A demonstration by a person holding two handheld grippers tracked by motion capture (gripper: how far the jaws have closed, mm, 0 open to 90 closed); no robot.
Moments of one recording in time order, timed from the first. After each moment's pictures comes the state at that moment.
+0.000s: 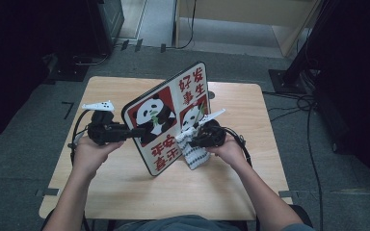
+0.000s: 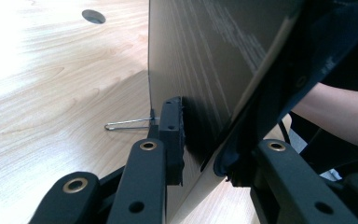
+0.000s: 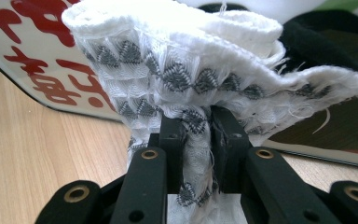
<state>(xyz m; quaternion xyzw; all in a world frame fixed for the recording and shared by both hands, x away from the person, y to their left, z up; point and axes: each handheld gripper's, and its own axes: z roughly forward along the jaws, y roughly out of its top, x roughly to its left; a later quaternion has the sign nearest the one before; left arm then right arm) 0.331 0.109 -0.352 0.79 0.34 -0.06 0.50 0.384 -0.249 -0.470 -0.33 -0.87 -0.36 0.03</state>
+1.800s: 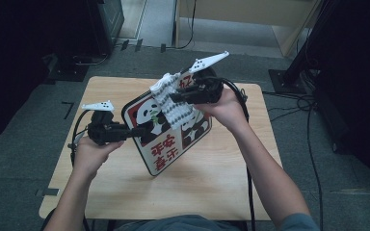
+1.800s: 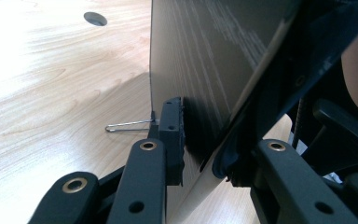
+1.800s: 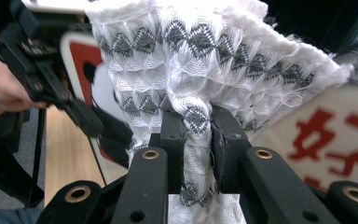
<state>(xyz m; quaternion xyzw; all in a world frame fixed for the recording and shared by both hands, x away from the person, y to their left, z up) 0.331 0.109 -0.353 0.79 0.34 -0.06 0.51 0.390 -0.200 -0.264 -0.23 -0.85 -0.47 -0.04</state>
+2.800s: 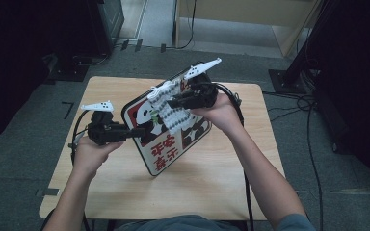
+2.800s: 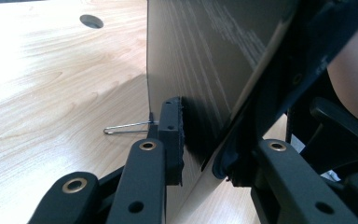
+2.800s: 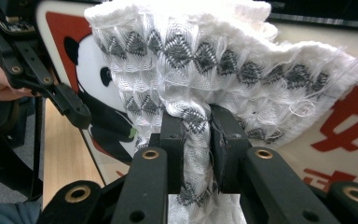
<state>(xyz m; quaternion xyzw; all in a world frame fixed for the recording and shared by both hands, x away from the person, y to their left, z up) 0.333 0.111 -0.355 0.79 0.33 -0.06 0.51 0.396 -0.193 -0.291 -0.24 -0.86 -0.45 -0.02</state>
